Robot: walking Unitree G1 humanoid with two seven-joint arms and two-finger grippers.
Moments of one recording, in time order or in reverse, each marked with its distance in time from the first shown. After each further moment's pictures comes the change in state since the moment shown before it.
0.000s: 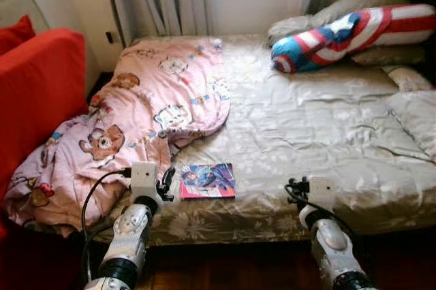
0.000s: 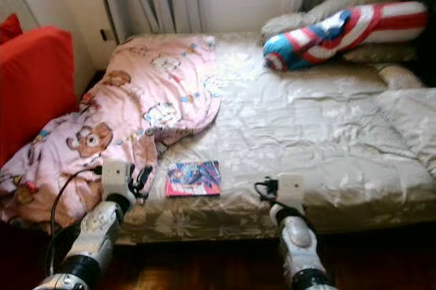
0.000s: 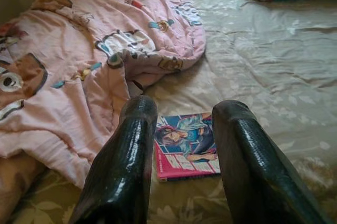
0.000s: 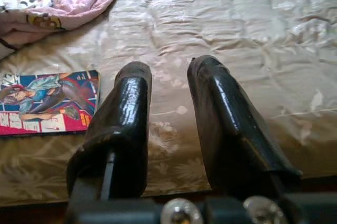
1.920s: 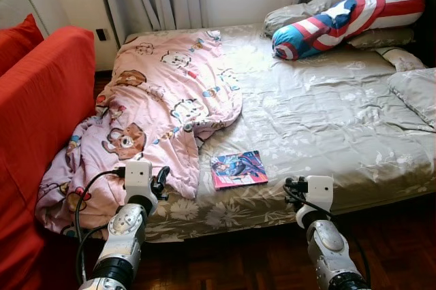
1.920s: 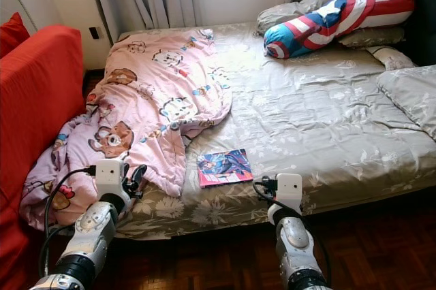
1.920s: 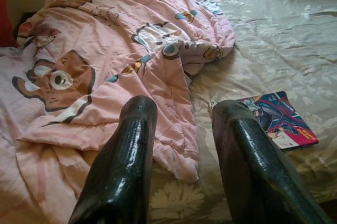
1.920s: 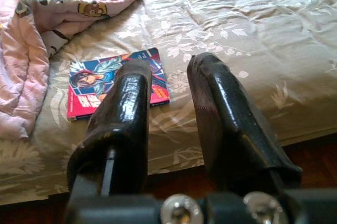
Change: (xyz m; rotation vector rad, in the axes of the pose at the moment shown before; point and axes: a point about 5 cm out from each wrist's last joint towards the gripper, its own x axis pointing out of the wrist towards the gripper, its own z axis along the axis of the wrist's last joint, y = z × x) left arm -0.001 0.009 0.002 0.004 -0.006 0.021; right arm 0.000 0.003 0.000 0.049 -0.017 0.008
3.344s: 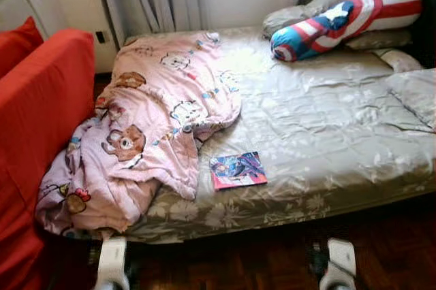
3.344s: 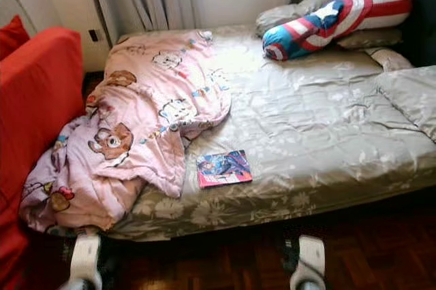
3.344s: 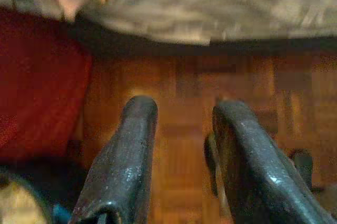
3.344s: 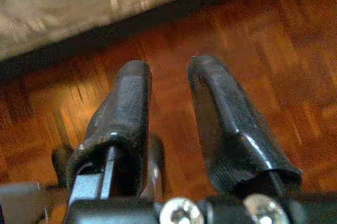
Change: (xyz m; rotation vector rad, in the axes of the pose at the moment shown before) left arm -0.109 0.046 -0.131 -0.050 0.651 0.147; right arm -0.089 -0.047 -0.113 0.058 0.521 -0.237
